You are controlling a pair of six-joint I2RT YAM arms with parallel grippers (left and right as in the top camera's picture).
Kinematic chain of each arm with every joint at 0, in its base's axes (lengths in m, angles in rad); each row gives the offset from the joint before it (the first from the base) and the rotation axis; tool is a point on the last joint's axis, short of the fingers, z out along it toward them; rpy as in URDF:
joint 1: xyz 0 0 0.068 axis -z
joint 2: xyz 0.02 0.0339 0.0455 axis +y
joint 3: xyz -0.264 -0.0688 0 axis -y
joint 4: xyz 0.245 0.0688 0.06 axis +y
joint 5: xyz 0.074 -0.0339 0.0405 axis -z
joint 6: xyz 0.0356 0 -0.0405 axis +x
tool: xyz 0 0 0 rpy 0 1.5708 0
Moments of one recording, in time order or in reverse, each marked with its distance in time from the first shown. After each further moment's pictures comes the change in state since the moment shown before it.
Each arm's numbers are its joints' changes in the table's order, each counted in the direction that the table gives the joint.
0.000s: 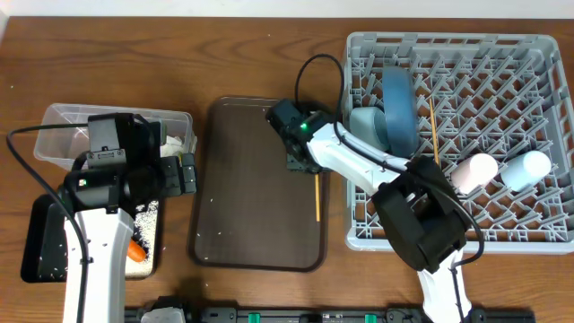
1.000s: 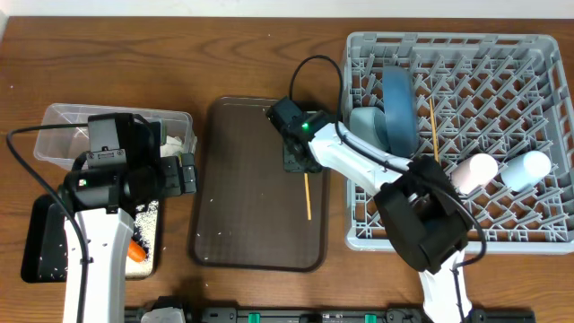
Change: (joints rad) left arm 0.000 0.000 0.000 0.000 0.000 0.000; right arm 0.003 -0.017 -0.005 -0.038 -0.084 -0.118
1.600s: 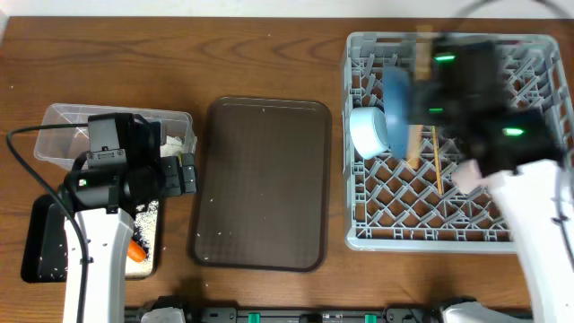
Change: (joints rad) left arm 0.000 0.000 0.000 0.000 0.000 0.000; right arm 0.492 -0.733 0.006 0.186 -0.006 -0.370
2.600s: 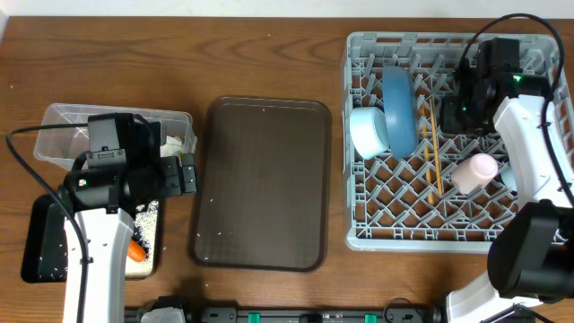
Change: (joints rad) left arm 0.000 0.000 0.000 0.000 0.000 0.000; right arm 0.289 0.388 -0.060 -0.006 -0.138 -0.299
